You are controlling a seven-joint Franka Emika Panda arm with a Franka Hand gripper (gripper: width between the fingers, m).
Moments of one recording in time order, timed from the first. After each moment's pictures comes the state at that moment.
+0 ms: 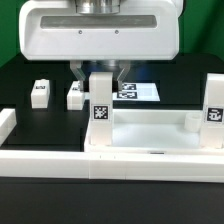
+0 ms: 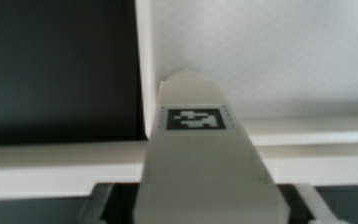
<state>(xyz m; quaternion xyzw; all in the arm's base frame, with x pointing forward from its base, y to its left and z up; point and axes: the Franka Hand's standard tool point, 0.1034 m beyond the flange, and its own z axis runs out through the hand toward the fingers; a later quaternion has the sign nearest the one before) 0.619 -0.057 0.107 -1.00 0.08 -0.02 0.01</state>
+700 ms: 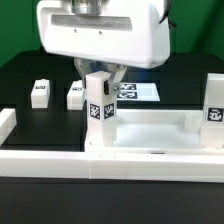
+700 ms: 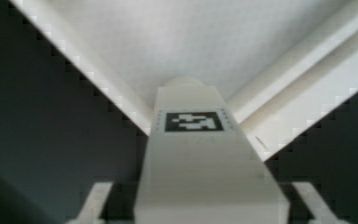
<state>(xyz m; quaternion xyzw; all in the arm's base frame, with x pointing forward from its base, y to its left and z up) 0.619 -0.057 0.107 -0.91 0.41 -0.02 0.03</state>
